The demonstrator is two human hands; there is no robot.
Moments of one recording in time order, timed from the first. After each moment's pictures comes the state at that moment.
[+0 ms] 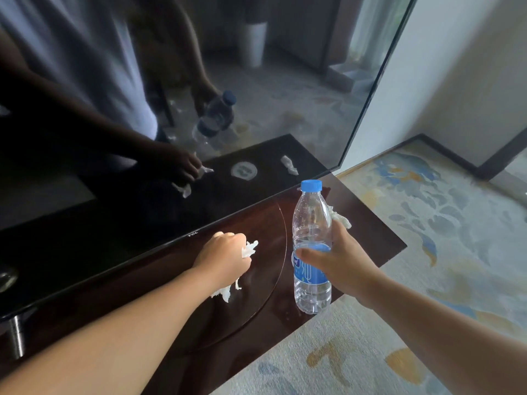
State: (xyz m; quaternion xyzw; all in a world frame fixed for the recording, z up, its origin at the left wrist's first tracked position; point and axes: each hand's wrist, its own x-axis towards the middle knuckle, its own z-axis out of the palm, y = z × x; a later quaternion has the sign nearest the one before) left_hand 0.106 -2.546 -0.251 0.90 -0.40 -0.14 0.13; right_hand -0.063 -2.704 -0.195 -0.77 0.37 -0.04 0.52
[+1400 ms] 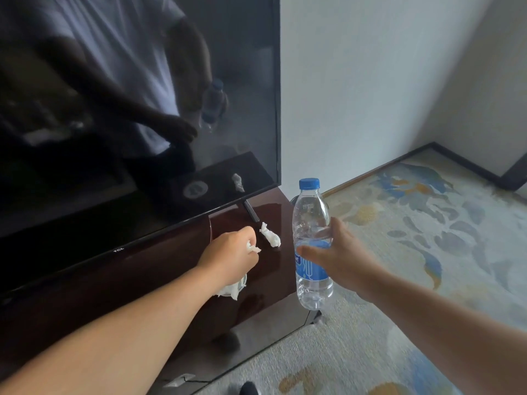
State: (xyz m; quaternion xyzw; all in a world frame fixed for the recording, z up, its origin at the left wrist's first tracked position) left_hand -0.033 -2.746 -0.202 0.91 -0.34 -0.14 0.16; right_hand -0.182 -2.910 -0.178 -0.78 0.33 -0.04 0.53
